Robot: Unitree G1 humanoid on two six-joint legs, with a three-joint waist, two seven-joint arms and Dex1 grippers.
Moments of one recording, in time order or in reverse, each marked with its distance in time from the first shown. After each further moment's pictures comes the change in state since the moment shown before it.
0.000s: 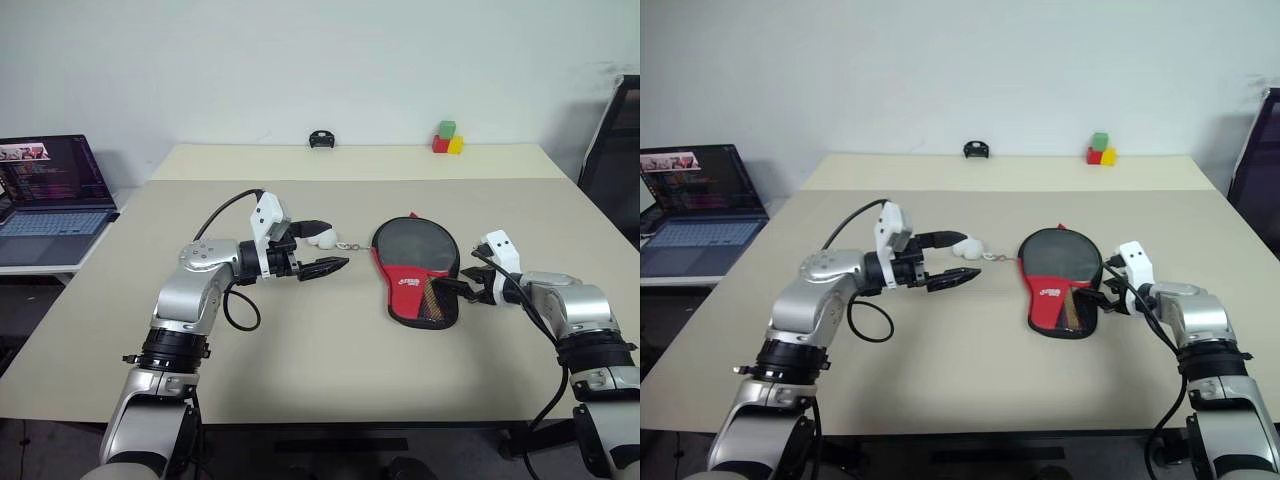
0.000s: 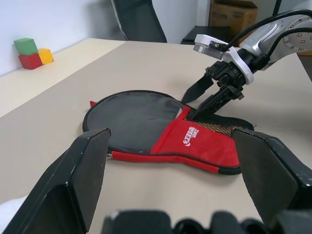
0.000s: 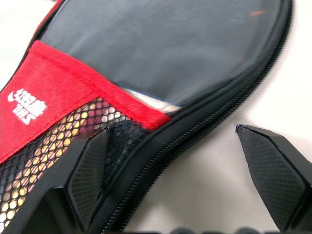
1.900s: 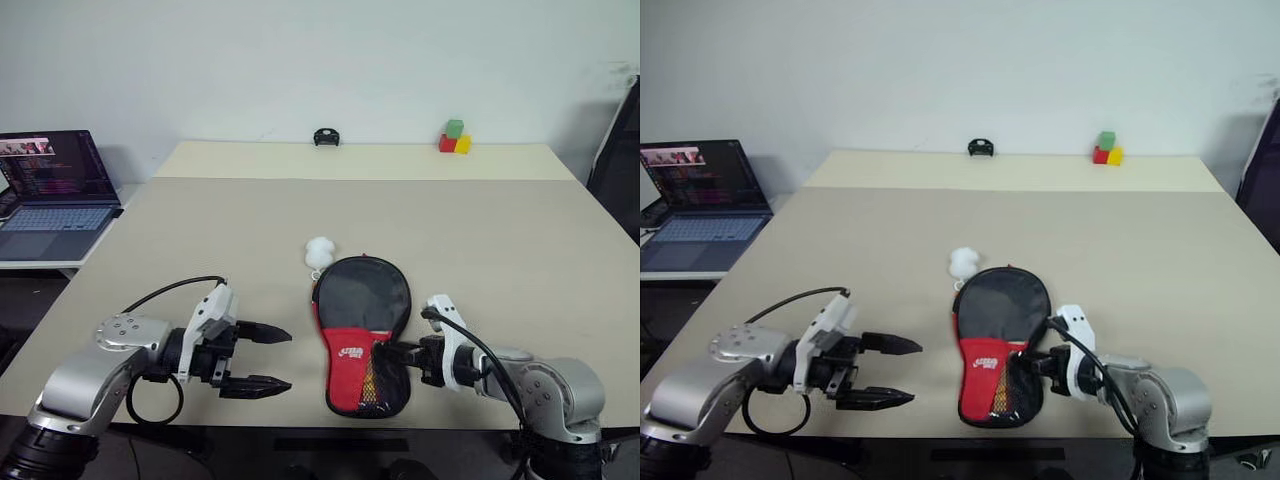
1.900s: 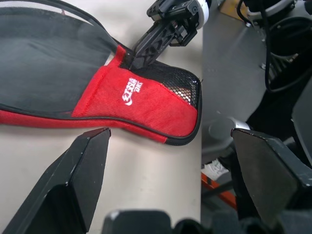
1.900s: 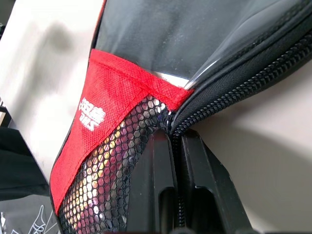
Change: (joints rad) left arm 0.546 0.421 0.055 -0.437 -0.257 0.190 -0.265; right arm 0.438 0.413 -0.173 -0.987 0.246 0.829 -0.299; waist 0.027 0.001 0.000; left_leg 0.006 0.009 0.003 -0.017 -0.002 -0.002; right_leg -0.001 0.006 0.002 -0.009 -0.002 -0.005
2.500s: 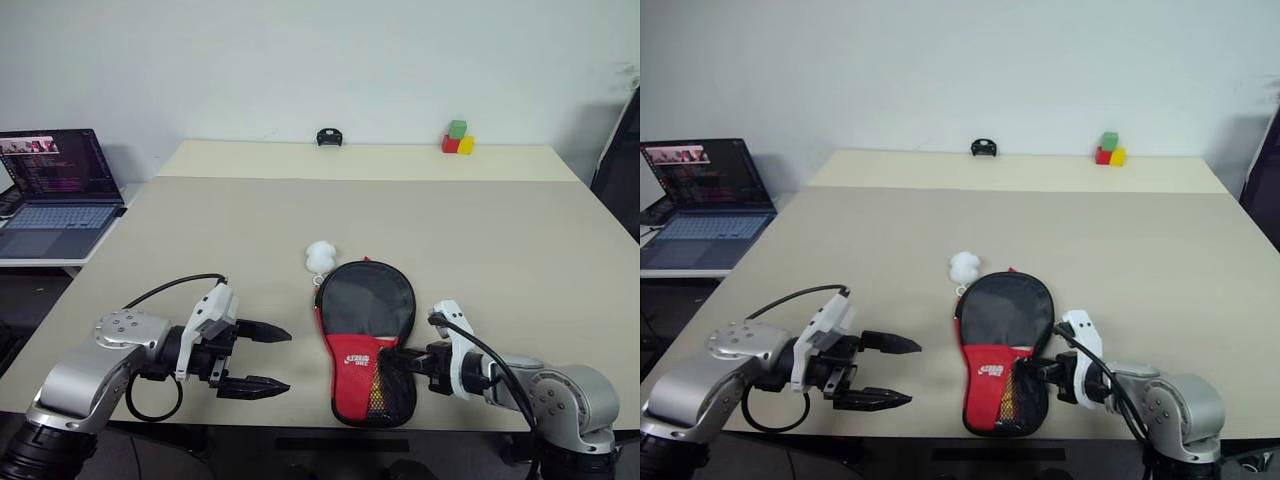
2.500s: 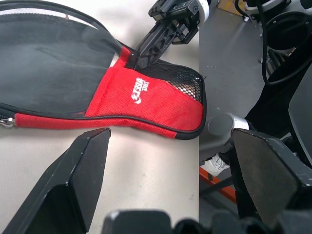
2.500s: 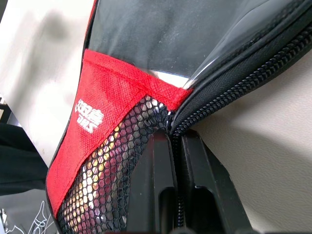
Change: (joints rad) left arm -0.010 0.004 -0.003 0.000 0.002 -0.016 -0.010; right arm 0.034 -0.038 -0.021 -0.019 0.064 0.006 -0.020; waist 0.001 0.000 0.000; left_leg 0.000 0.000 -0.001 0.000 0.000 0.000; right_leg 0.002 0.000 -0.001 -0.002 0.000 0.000
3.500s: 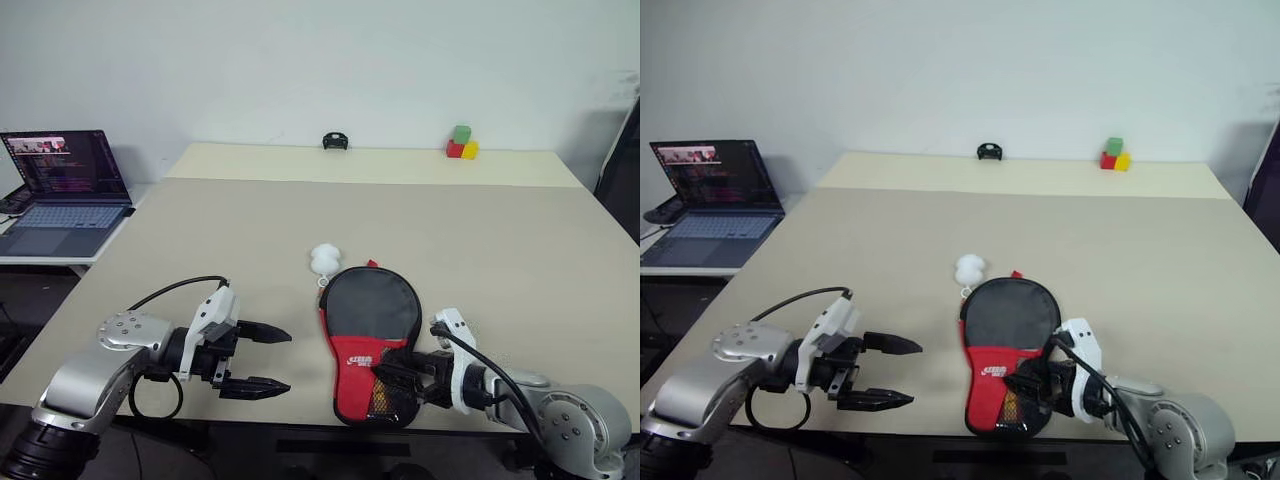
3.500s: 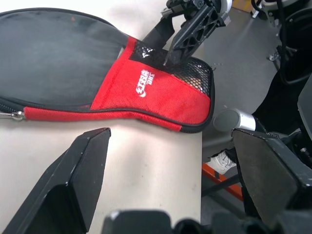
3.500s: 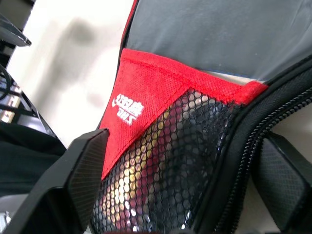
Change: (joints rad) left arm 0.000 -0.004 -0.027 0.030 0.026 -0.049 0.010; right arm 0.095 0.007 -0.042 -0.113 0.085 -0.002 -0.063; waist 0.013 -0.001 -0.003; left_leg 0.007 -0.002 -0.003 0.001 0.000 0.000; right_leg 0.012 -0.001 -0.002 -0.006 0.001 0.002
